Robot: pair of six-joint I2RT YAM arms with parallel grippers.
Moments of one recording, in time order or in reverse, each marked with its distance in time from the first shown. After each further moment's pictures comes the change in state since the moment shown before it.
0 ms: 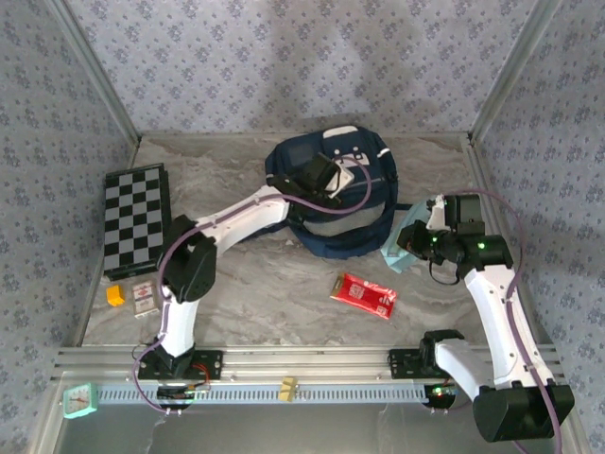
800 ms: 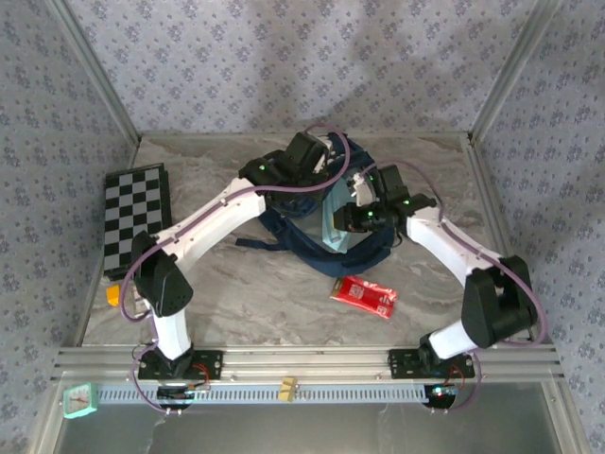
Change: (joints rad) left arm -0.005 -0.153 0.108 -0.198 -0.112 -0.321; right arm 0.341 0.567 0.122 0.481 -0.116 -0.158
